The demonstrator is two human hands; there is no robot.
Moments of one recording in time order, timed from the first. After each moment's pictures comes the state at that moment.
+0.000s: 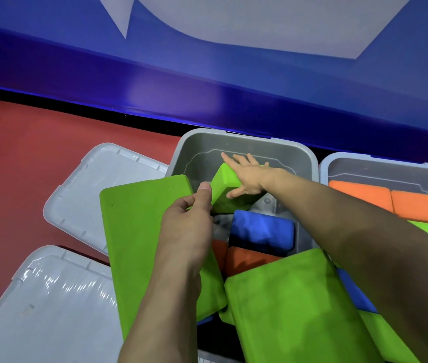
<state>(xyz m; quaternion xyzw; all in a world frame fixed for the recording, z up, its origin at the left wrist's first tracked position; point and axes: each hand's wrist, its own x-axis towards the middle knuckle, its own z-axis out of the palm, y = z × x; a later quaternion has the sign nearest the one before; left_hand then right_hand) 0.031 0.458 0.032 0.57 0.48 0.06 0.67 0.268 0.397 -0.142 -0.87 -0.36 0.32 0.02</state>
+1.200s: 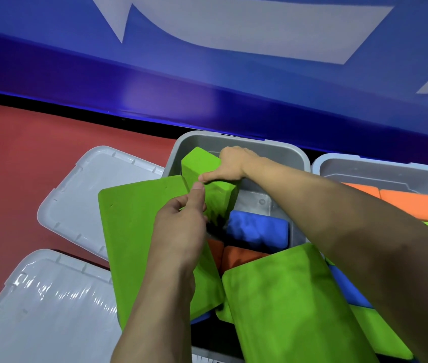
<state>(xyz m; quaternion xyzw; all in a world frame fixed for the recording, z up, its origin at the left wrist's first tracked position) 0.022 0.457 0.050 0.57 0.47 0.05 0.67 0.253 0.430 -0.077 -0.92 -0.31 0.25 0.04</state>
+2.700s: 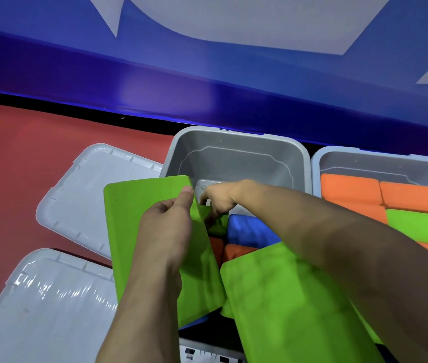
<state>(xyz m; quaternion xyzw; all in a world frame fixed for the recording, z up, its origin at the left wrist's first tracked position) 0.015 0.475 0.037 0.59 0.50 0.05 0.63 0.204 0.436 -0.137 -0.79 -0.44 0.43 0.00</state>
